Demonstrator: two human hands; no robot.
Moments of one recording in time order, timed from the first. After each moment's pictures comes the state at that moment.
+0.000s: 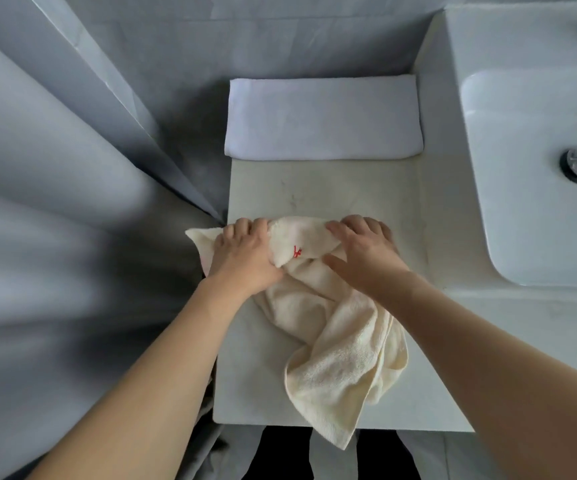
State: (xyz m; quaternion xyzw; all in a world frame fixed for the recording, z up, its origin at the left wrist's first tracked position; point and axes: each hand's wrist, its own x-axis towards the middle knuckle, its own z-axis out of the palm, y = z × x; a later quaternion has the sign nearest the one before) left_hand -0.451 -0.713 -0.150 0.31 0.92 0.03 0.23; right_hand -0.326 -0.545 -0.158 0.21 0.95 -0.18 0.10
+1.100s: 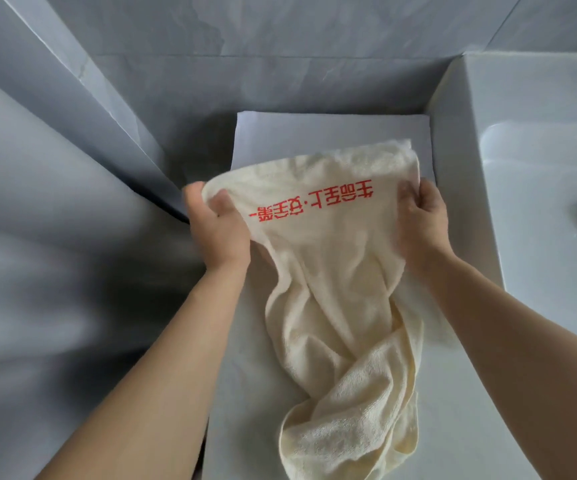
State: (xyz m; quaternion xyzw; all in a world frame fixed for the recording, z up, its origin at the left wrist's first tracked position) left_hand -0.519 -0.660 -0.129 -0.08 0.81 0.58 0.00; right_hand -0.395 -0.463 -0.126 0.47 0.66 -0.55 -0.19
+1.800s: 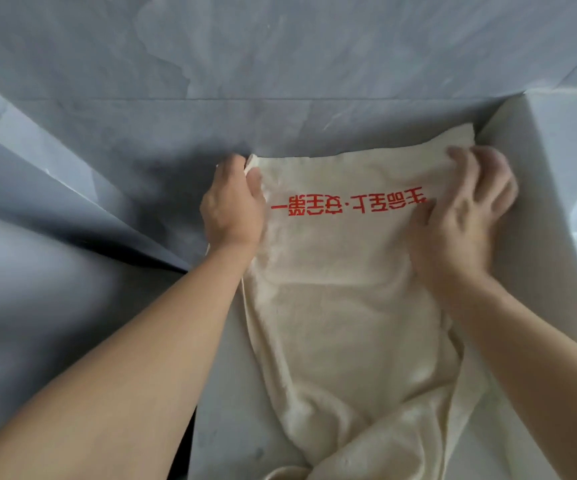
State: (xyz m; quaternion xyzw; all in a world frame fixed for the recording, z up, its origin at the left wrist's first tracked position) left_hand -0.671 -0.551 -0.209 0.18 0.95 0.25 -0.10; right_hand -0.490 -0.390 -0.168 0.41 0.86 -0.17 -0.25
